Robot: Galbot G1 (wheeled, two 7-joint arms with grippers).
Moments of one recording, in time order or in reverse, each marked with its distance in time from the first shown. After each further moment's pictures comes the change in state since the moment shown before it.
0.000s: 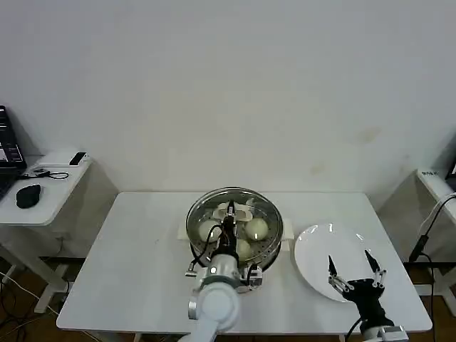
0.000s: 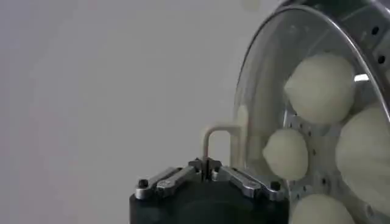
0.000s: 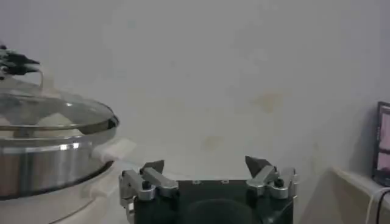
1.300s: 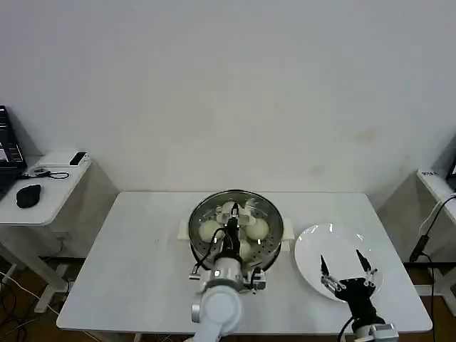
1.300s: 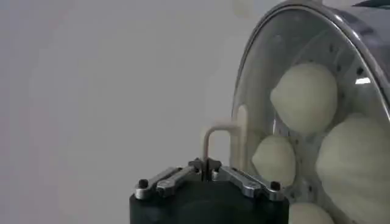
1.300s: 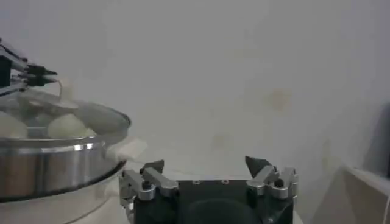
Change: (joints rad) left arm 0.017 -0.008 0.018 0.003 -0.002 -0.008 -0.004; right arm 0.013 0.009 -0.042 -0.006 -0.016 -0.011 0.001
